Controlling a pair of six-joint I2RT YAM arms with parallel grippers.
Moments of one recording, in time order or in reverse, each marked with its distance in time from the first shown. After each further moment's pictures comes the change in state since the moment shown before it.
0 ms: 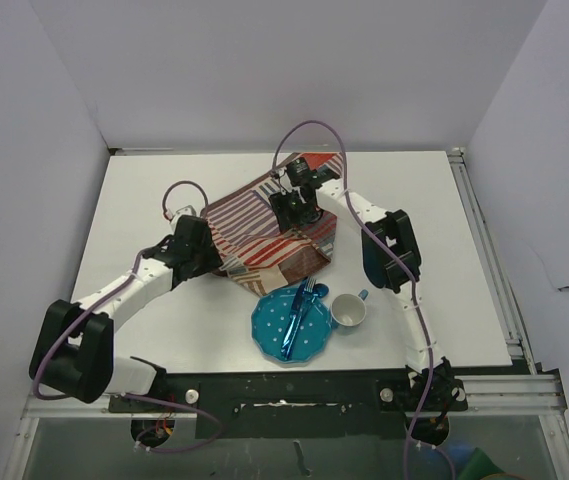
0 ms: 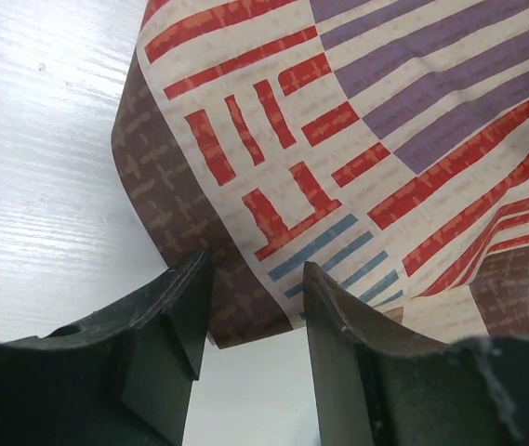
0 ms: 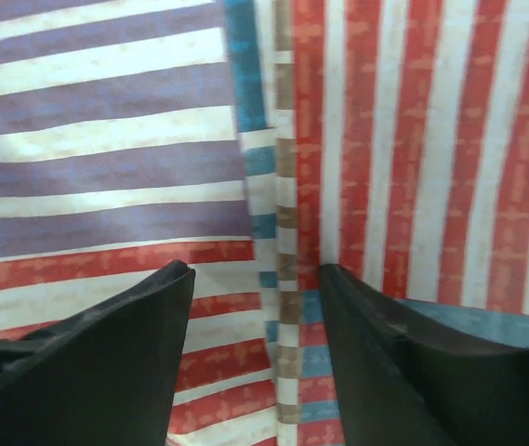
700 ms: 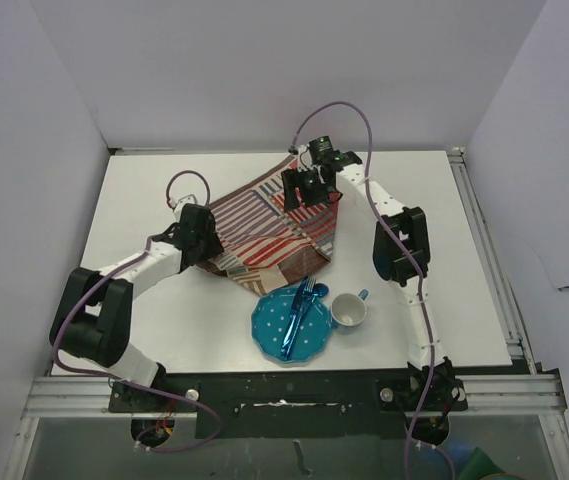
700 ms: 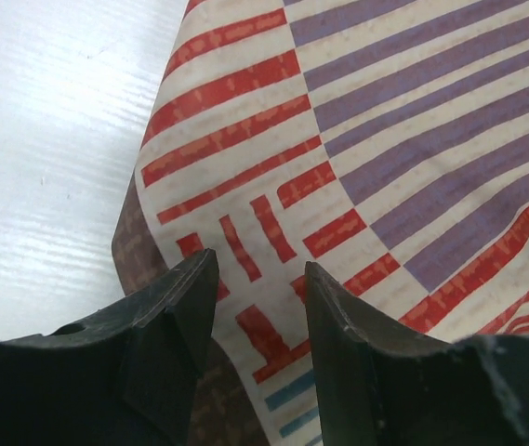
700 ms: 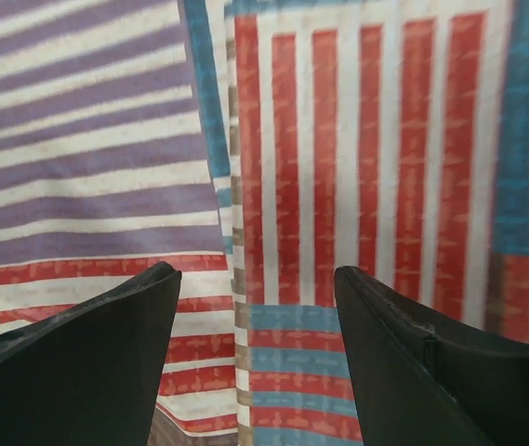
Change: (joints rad) left arm 0.046 0.220 0.104 0.135 -0.044 0.051; right arm -0.110 0.003 0.149 -0.009 -0.143 0.035
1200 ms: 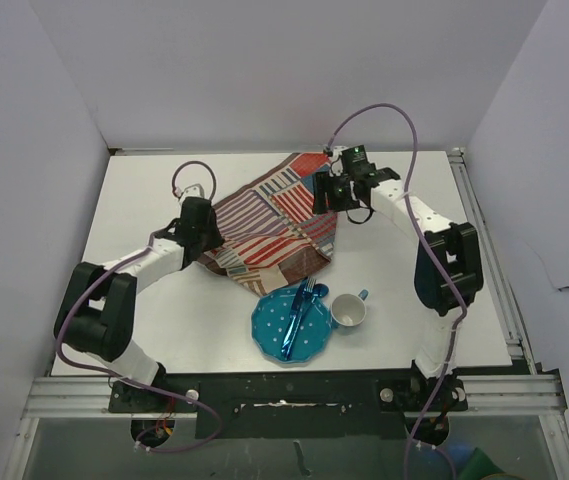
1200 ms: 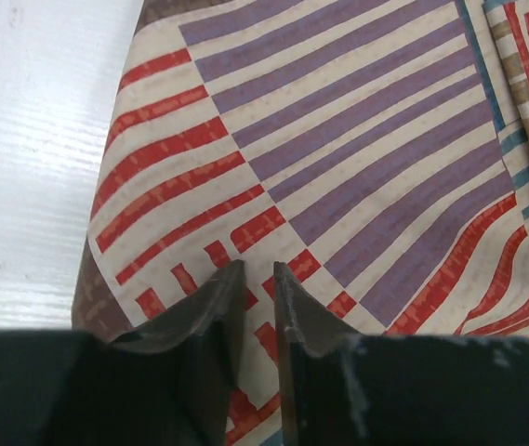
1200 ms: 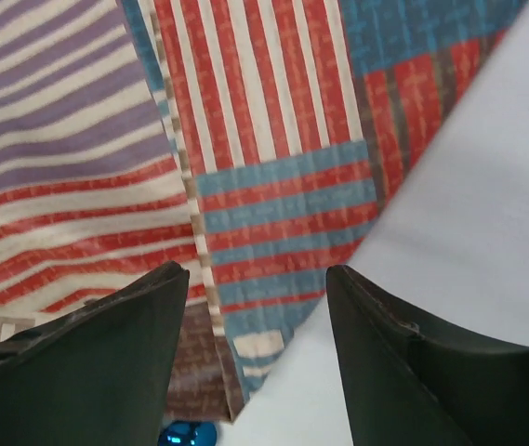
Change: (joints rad) left arm 0.002 0.015 0.016 0.145 0.051 0.104; right arm -0.066 -0.508 -0.677 0.251 0.145 0.082
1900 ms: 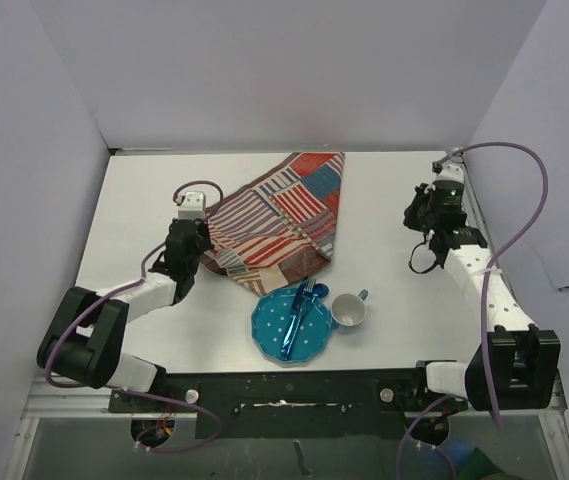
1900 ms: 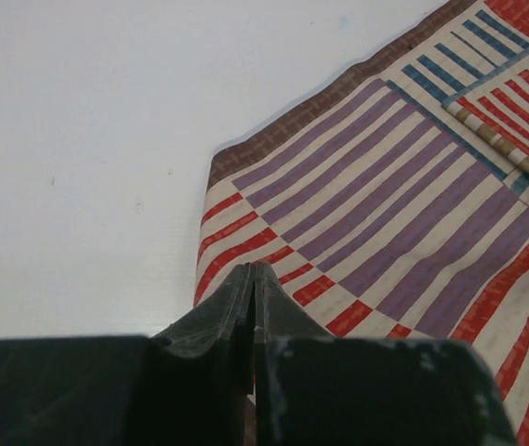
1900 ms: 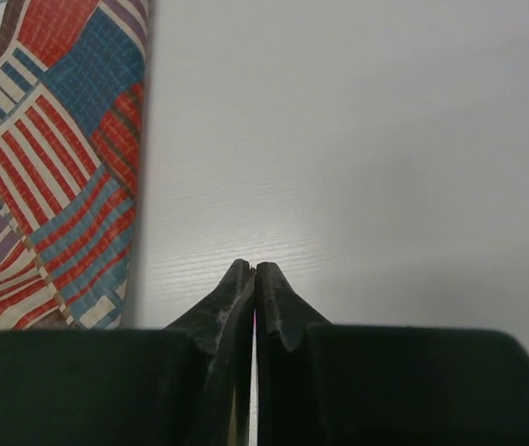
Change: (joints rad) left arm -0.020 -0.157 -0.340 0.627 -0.132 0.457; right arm -0.320 -0.643 -0.580 0.269 0.235 0.138
